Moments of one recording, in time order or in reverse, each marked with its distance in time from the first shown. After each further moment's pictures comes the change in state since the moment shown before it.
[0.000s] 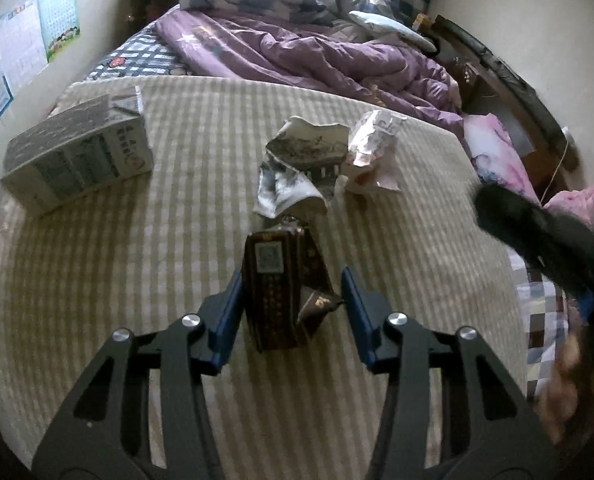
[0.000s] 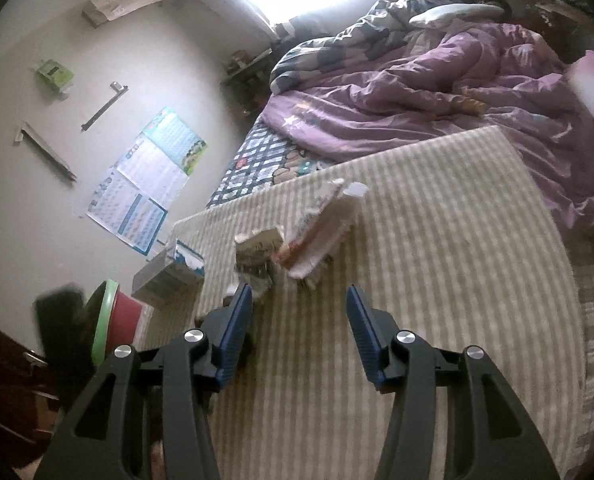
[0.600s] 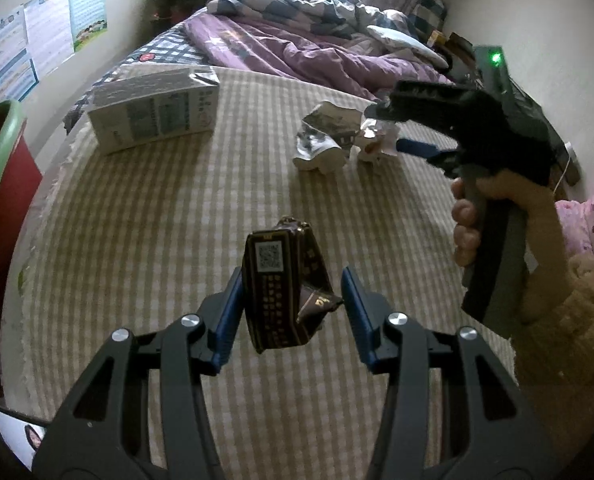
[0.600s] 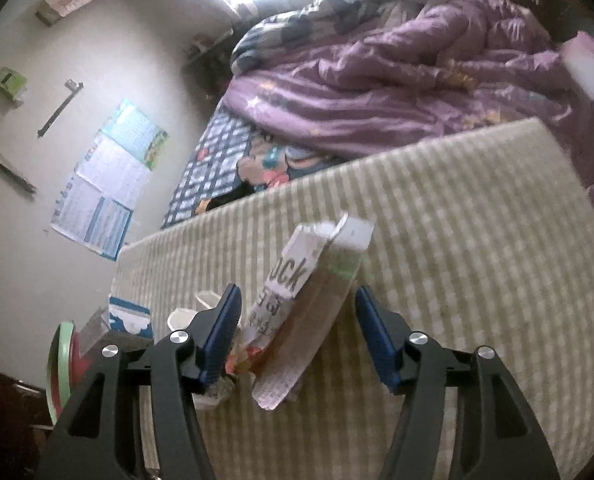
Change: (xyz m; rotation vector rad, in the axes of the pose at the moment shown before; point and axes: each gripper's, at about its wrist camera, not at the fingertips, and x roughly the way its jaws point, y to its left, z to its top) left arm -0.049 0.010 -0.047 -0.060 -0.038 0.038; right arm 0.090 -0.013 0.044 0.081 0.098 -0.104
